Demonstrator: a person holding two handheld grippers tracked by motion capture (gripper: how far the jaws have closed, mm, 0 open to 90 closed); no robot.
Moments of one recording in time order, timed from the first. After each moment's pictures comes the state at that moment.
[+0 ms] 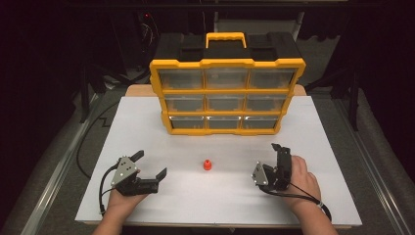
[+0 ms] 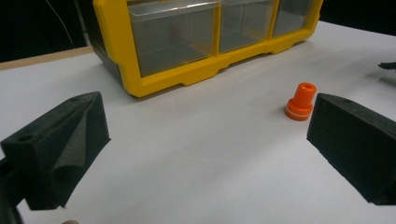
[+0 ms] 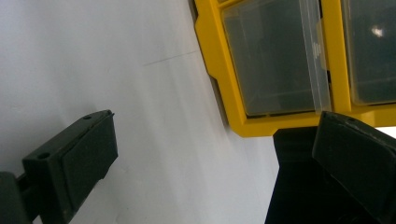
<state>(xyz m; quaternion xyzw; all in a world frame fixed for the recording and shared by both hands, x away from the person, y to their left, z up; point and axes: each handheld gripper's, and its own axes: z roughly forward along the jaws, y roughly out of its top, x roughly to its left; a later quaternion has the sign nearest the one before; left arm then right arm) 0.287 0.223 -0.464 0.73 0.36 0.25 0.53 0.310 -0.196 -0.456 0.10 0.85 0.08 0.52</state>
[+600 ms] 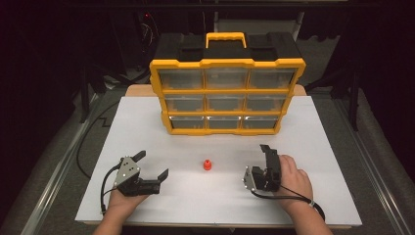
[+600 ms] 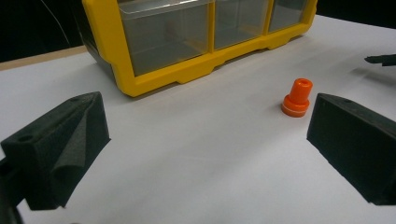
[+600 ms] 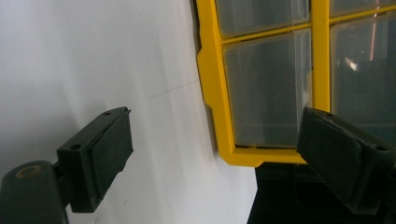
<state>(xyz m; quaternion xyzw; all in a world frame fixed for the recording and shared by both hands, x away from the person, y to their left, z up) 0.288 0.219 -0.464 0.74 0.35 0.25 0.52 0.305 -0.172 -0.460 0.05 0.83 0.06 0.55</state>
